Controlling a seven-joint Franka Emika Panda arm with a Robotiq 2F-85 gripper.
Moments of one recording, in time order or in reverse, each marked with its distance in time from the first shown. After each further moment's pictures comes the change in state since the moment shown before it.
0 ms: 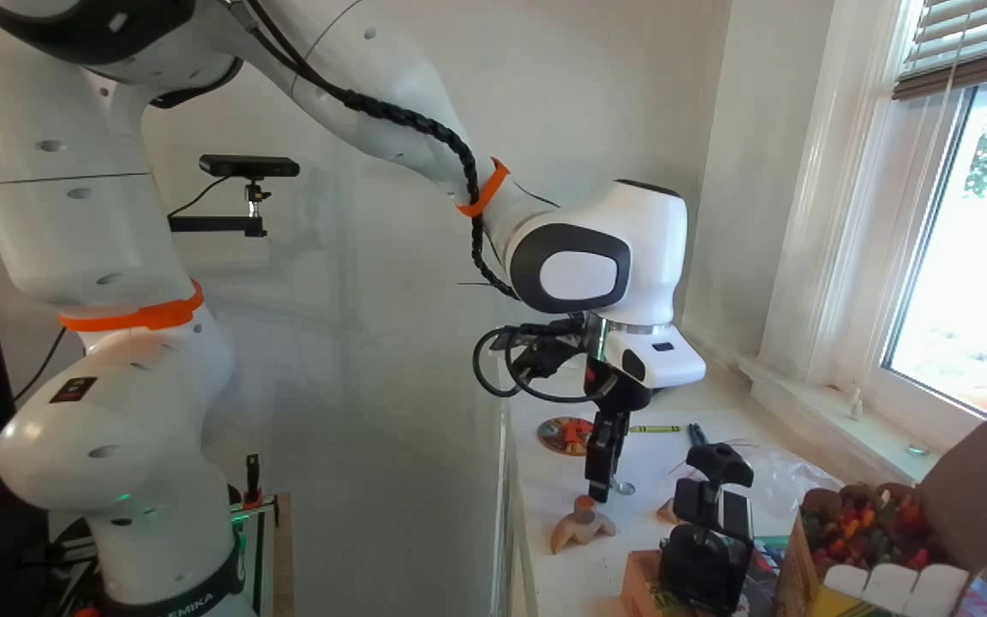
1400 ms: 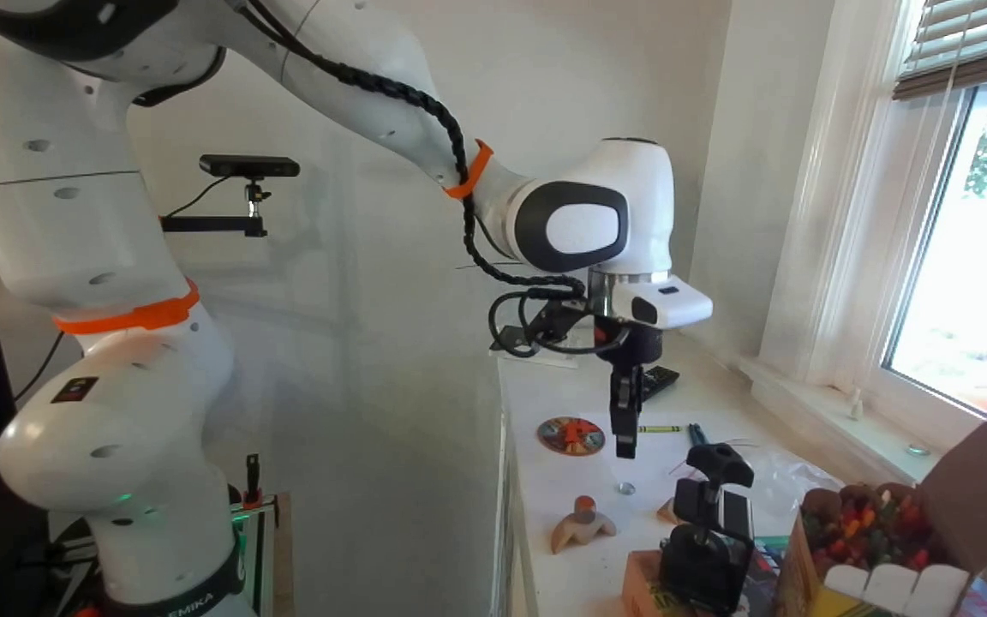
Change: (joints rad) arm 0.009 -0.047 0.040 0.045 -0.124 0.004 0.034
